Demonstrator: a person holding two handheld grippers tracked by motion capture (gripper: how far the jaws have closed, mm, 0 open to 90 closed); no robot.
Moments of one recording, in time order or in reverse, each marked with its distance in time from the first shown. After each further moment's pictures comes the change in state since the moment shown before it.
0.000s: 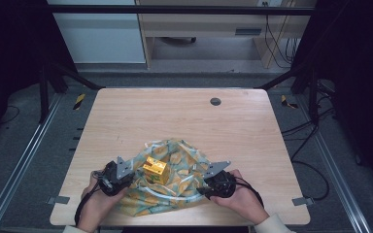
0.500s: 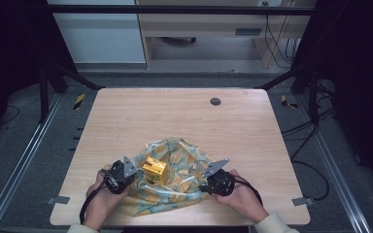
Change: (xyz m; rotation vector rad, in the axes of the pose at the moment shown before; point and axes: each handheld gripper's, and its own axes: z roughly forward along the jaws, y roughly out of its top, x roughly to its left) left arm -0.004 0.005 0.020 0.086 -0.013 0.070; right arm -0.007 -0.005 0.008 0.065 0.082 0.019
